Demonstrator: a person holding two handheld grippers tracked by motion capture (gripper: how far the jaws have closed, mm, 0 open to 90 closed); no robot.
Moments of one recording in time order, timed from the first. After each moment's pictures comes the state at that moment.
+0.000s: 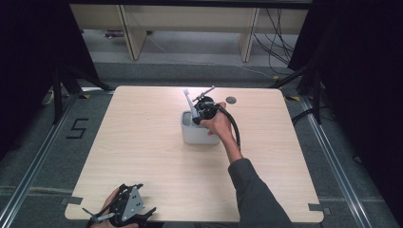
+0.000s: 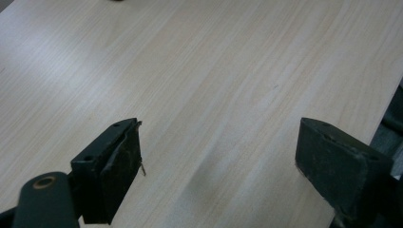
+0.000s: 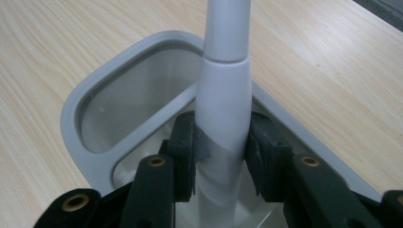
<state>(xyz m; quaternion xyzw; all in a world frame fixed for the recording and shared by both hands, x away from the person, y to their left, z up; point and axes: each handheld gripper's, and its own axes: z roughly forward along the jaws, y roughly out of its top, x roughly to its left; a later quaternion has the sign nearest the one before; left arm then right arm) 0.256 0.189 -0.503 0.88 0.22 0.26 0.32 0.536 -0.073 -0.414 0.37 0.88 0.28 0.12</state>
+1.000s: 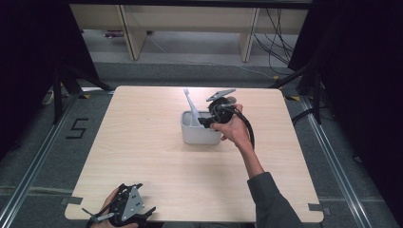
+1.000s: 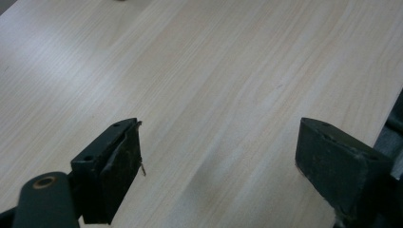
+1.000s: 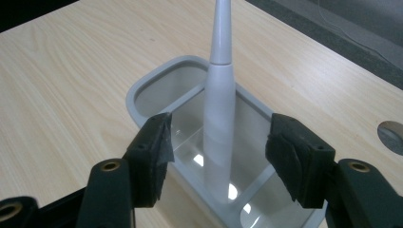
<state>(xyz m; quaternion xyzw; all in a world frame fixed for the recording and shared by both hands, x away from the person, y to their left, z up) 0.256 0.192 -0.501 0.89 0.22 0.26 0.32 0.493 -0.113 -0.381 0.35 0.85 0.36 0.16</state>
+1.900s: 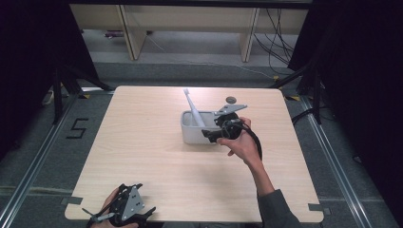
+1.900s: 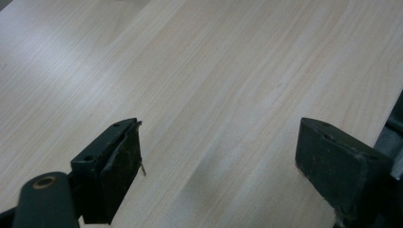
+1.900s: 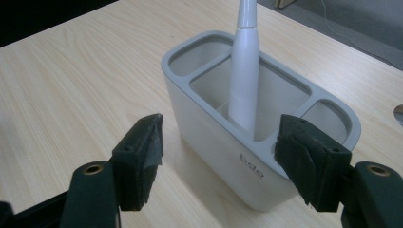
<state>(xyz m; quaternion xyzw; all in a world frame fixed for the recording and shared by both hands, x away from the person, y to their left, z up) 0.256 0.191 -0.503 0.88 0.23 0.26 0.32 0.453 -0.135 -0.396 0.34 0.84 0.40 0.15</state>
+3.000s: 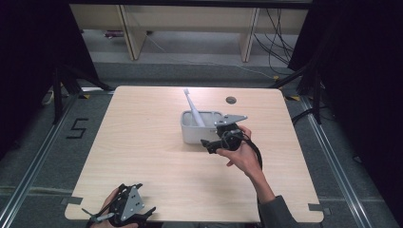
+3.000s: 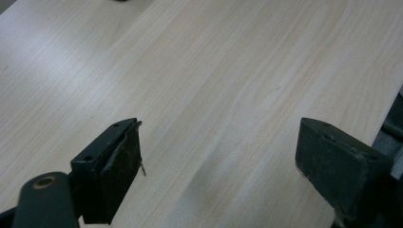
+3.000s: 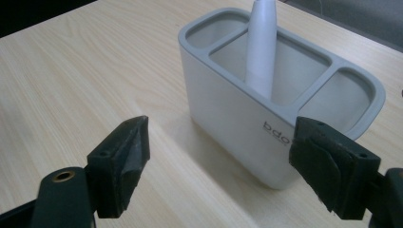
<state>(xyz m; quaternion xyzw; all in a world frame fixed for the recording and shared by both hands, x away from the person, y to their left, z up) 0.256 0.192 -0.501 0.89 0.22 0.26 0.31 0.426 -0.133 -0.410 0.35 0.83 0.40 0.15</state>
